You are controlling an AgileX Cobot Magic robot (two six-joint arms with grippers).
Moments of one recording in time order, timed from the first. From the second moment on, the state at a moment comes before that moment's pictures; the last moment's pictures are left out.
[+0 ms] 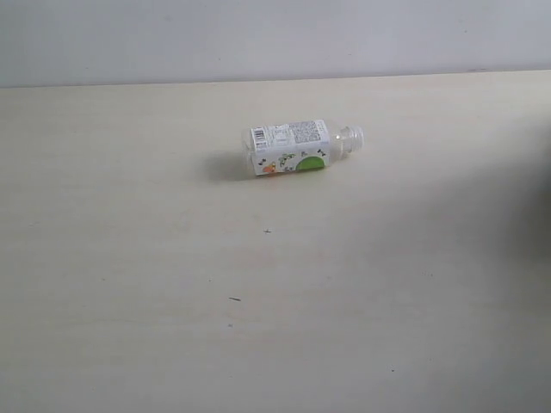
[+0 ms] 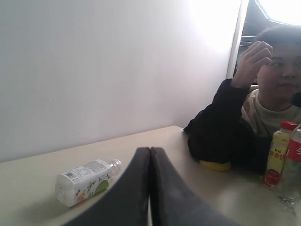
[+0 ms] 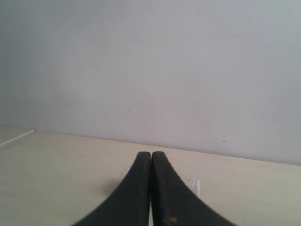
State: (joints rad) left arm -0.71 0.18 0.00 -0.15 -0.25 0.03; right arm 0.43 0.00 -0.18 0.18 0.22 -0.08
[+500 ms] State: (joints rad) left arm -0.71 0.18 0.00 -0.15 -0.25 0.03; right arm 0.43 0.00 -0.19 0.18 0.21 -0.21
